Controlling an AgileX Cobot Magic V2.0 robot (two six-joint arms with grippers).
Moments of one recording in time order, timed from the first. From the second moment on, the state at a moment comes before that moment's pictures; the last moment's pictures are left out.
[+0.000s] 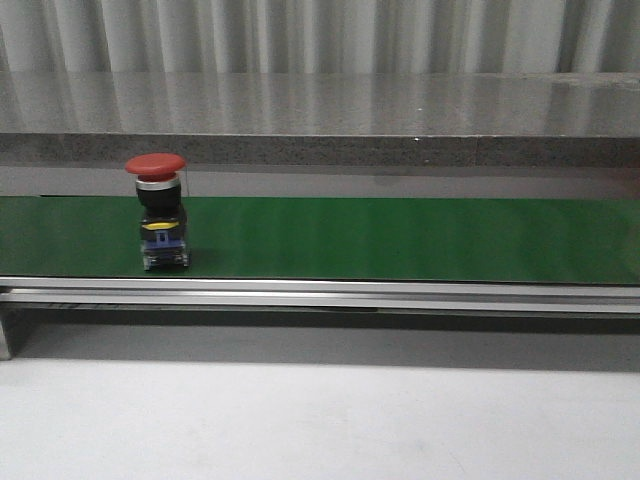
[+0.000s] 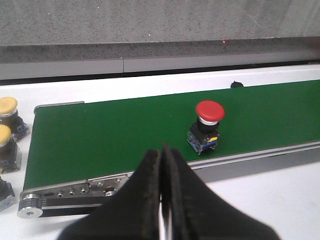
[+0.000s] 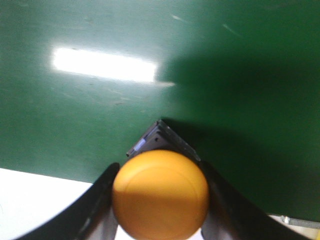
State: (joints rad) left arm -0.29 0.40 -0.58 -0.06 0.63 0.00; right arm -0.06 1.51 -1.12 0.14 0.95 -0.12
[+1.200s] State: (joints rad) left arm -0.29 0.40 -0.58 -0.06 0.63 0.00; right arm -0.71 1.59 -1.01 0.10 0.67 0.11
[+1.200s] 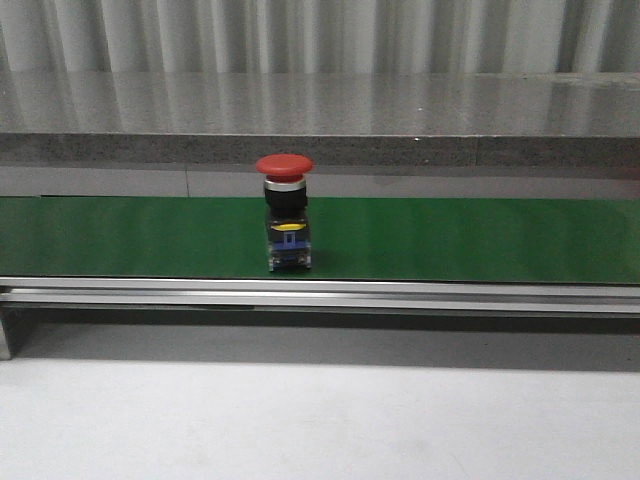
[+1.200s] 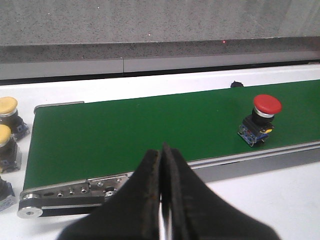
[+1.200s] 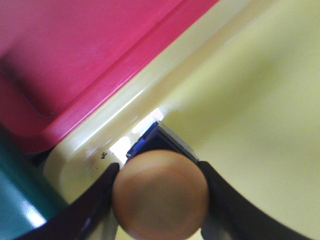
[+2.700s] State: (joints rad) left arm -0.29 0.40 -0.58 -0.06 0.63 0.00; right arm -0.23 1.11 -1.01 0.12 0.90 0.00
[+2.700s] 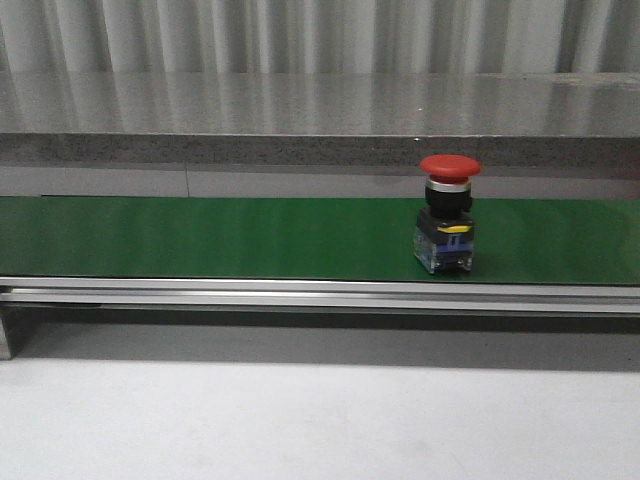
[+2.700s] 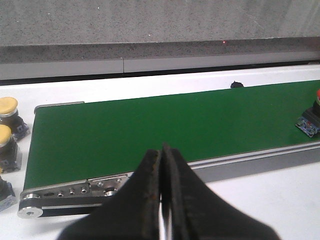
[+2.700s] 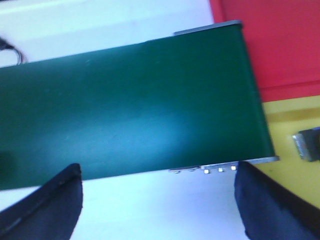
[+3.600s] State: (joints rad) left arm -0.29 0.40 -0.58 -0.06 0.63 0.00; right arm 0.12 1.41 -1.02 0.31 0.91 -0.34
